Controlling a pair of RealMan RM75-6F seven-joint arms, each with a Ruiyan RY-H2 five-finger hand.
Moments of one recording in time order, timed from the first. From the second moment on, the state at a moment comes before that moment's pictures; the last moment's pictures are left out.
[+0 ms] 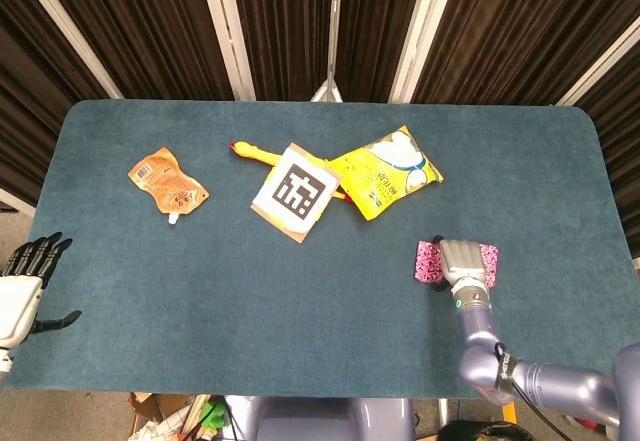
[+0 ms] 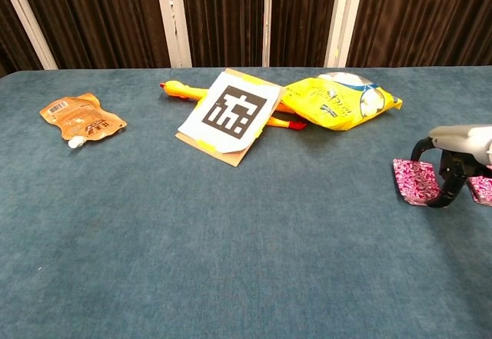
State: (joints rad) left arm -0.13 -1.10 -0.01 -1.60 1.49 1.40 -0.01; right arm 0.81 -1.47 0.12 -1.61 -0.29 1.09 -0.77
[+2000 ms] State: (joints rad) left arm -0.11 -1.11 -0.01 -1.58 1.51 1.46 -0.02; right arm 0.66 -1.33 -0.08 -1.91 -0.86 1.51 -0.69
